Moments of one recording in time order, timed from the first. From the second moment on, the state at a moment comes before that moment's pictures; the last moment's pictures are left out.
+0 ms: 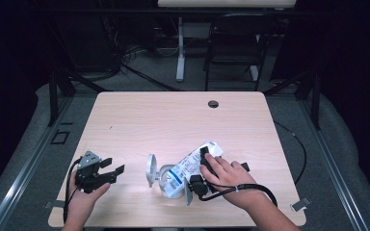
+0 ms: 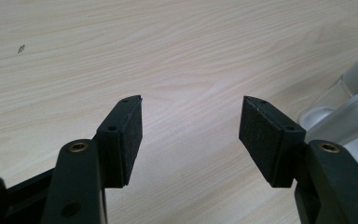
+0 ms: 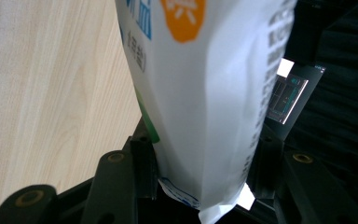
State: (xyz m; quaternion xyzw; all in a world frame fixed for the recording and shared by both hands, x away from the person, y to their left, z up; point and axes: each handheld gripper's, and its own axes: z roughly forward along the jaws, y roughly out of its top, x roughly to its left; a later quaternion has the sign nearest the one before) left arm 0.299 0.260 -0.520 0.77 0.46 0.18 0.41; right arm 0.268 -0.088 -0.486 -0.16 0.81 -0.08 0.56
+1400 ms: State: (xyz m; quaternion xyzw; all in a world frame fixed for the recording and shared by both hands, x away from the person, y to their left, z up) left arm 0.299 0.260 -0.521 0.77 0.46 0.18 0.41; right arm 0.268 -0.088 -0.486 -0.17 0.81 -0.08 0.56
